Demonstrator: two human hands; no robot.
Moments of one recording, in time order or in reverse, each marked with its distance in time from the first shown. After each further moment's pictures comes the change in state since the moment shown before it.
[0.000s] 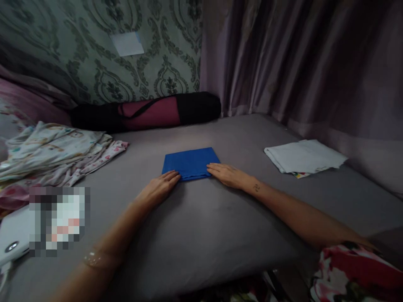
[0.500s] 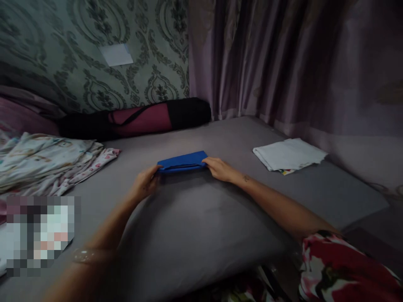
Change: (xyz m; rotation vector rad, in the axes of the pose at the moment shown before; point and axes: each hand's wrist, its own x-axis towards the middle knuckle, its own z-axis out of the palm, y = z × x) left_hand 0.014 -0.021 -0.012 -0.177 0.288 -0.261; right_hand 0.008 0.007 -0.013 0.127 0.221 0.174
